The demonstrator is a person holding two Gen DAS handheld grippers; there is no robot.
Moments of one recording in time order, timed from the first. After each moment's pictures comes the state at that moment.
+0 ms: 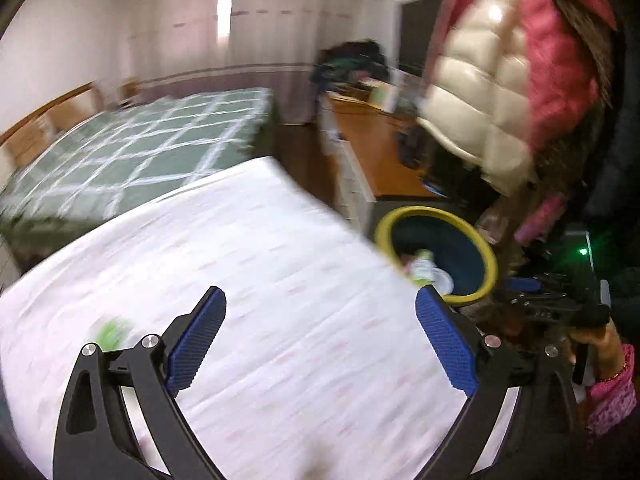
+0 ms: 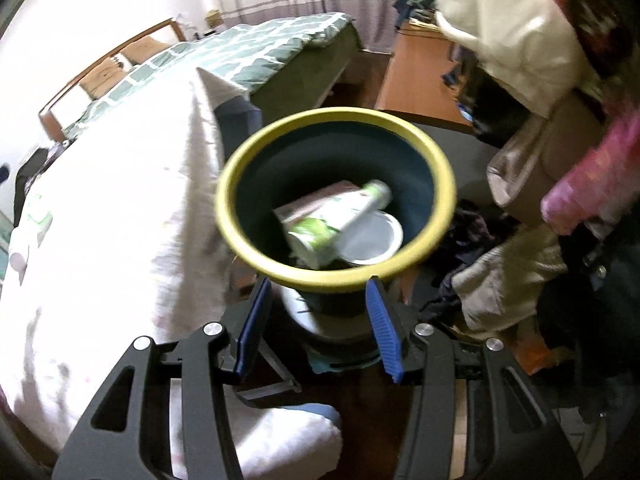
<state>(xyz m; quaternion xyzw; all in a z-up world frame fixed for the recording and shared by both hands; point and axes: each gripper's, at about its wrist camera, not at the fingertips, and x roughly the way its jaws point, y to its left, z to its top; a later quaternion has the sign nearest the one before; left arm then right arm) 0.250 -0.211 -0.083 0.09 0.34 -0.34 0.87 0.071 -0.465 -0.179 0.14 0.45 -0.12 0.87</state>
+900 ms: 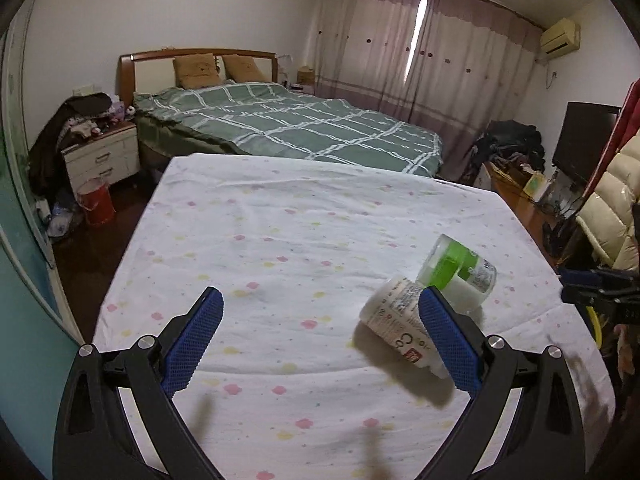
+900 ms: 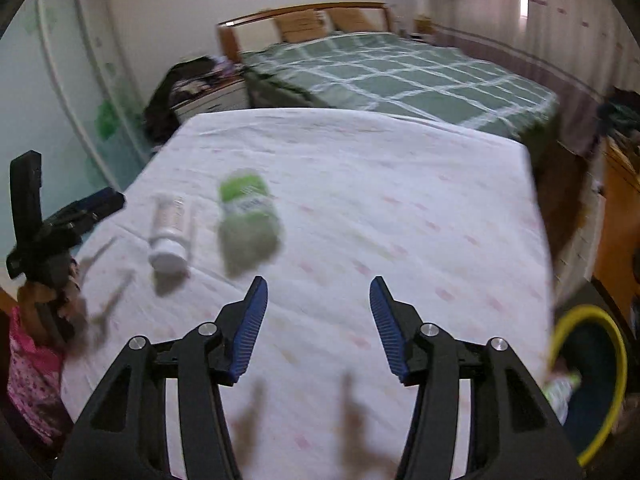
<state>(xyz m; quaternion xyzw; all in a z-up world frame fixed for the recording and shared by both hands) 0.278 0.066 -0.159 -0.06 0.32 -0.10 0.94 0.240 -0.196 -0.114 -0.01 0.42 0.19 0.88</state>
